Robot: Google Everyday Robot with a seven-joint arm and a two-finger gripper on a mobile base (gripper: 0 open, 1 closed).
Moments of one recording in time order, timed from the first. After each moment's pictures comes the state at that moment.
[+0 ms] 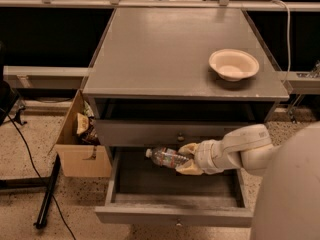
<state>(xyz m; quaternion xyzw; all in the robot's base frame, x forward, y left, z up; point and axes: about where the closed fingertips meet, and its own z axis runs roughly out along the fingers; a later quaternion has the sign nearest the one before) 0.513 -0.083 0.591 -0.61 0.70 0.14 0.35</state>
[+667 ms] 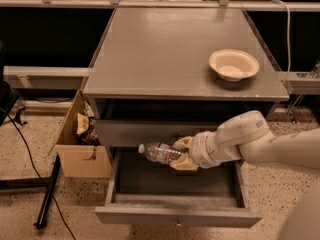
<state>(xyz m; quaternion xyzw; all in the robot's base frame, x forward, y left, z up) 0.504 -0.061 0.635 -0.61 0.70 0.15 0.33</state>
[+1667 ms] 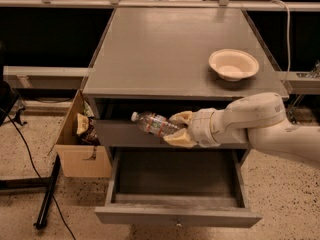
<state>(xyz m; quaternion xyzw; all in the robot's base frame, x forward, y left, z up) 0.529 -0.040 0.735 -0.57 0.69 0.16 0.43</state>
